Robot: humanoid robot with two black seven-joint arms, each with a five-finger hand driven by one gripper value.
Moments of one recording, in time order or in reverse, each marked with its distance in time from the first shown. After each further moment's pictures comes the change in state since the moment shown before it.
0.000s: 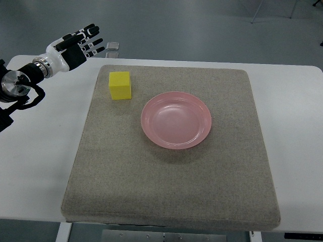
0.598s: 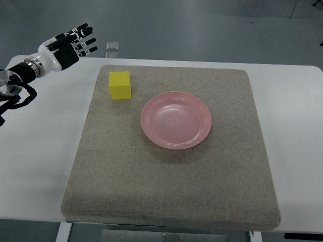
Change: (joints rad) left arm 0.000 0.047 0.014 0.008 0.064 -0.070 0.000; right arm 0.000 0.000 0.000 0.000 0.000 0.000 0.001
